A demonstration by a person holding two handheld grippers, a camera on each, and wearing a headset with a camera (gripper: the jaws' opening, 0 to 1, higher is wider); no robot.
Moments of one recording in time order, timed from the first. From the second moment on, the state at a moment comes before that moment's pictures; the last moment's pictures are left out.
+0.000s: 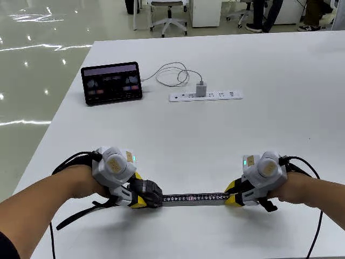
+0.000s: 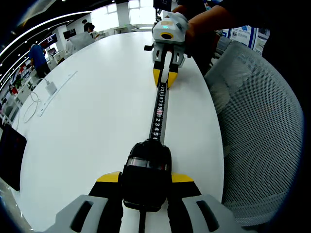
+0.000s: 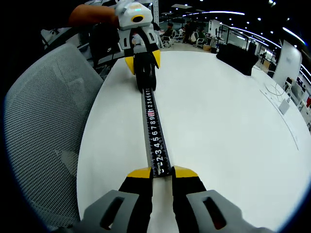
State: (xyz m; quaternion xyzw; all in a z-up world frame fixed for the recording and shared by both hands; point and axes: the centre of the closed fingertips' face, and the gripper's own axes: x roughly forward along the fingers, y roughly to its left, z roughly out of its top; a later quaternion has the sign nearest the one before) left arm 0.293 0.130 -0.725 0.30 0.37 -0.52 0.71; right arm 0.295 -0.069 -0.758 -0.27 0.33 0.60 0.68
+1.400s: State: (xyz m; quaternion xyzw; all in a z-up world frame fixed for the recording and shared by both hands) left arm 0.292 0.130 -0.726 0.30 0.36 -0.52 0.71; right arm 0.296 -0.122 -0.758 -0.28 0.34 0.58 0.68
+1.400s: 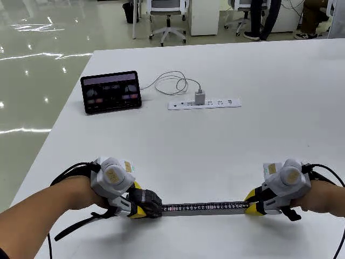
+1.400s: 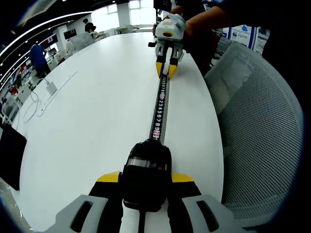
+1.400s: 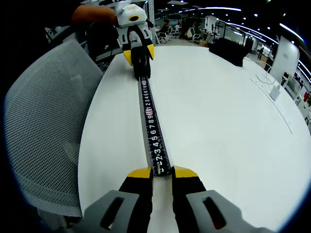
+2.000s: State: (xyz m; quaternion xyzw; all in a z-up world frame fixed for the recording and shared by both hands) left arm 0.292 0.129 -0.725 0.30 0.36 -0.52 0.71; right arm 0.296 -0.130 -0.757 -0.28 0.35 0.58 0.69
